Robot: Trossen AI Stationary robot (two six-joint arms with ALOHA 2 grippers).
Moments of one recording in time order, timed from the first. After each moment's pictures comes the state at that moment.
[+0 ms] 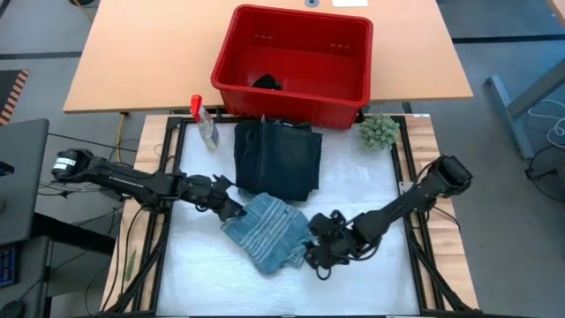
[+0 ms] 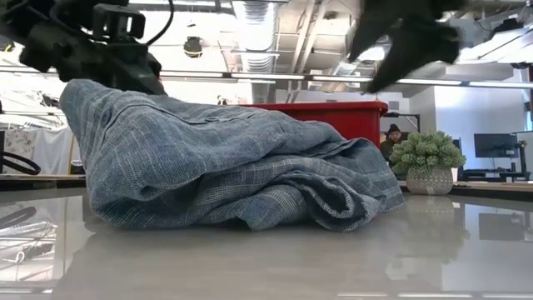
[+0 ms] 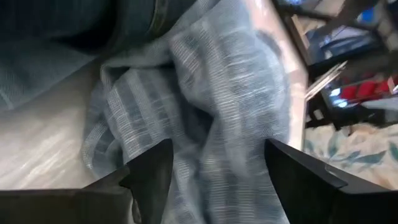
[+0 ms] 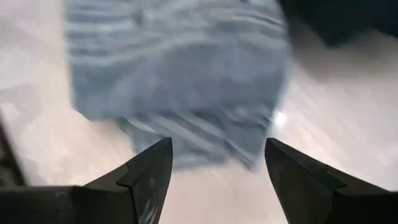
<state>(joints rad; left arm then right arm) -0.08 1.04 0.33 0.23 0.07 -0.99 0.54 1.69 1.29 -0.70 0.47 1.14</state>
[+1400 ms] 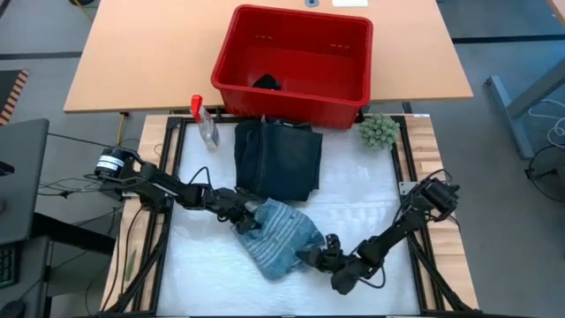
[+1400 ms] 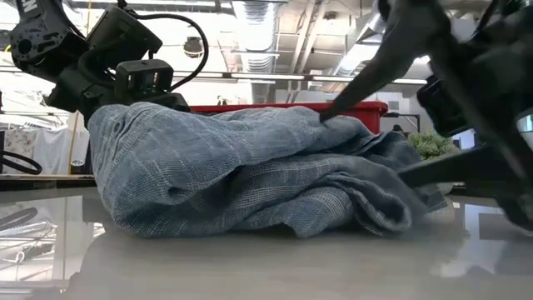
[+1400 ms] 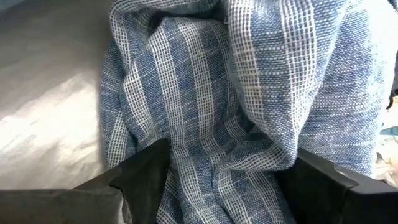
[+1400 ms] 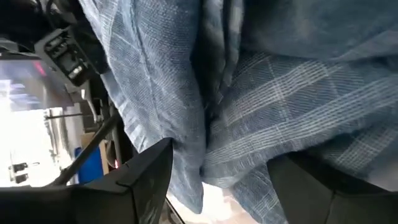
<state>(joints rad) -0.12 1.58 0.38 0.62 0.14 -0.95 0.71 1.95 0.91 0.38 0.83 2.12</state>
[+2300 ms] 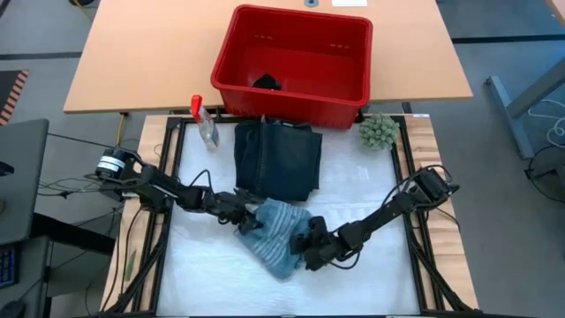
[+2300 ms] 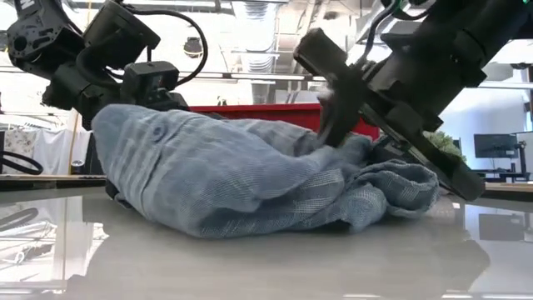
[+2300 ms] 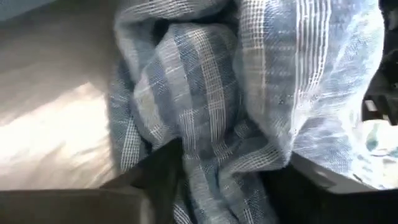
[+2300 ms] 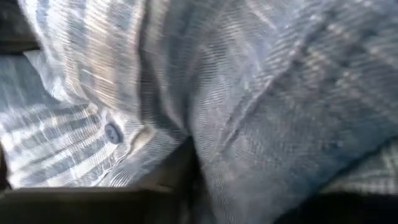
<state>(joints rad) -0.17 1.61 0.41 0.60 0.01 -1.01 0.48 1.95 1.07 -0.16 0.50 1.77</state>
